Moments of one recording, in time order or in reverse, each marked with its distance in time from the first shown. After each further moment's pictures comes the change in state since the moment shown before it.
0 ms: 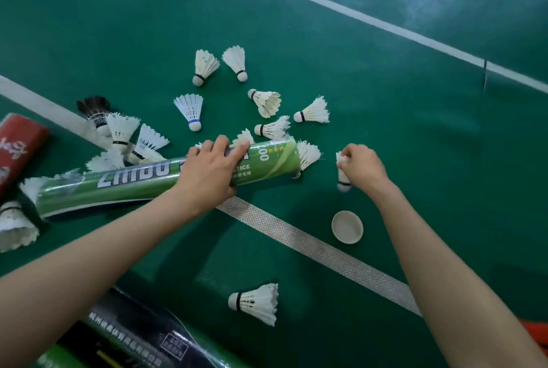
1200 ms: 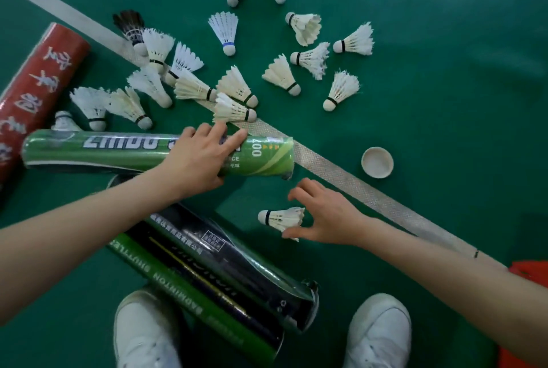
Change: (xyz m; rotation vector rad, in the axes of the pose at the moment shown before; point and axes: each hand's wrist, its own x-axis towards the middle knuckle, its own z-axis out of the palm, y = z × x) left_hand -0.116 -0.024 0.031 0.162 -0.191 0.091; right_hand -0.179 -0.003 0.104 -0.077 -0.233 -1.002
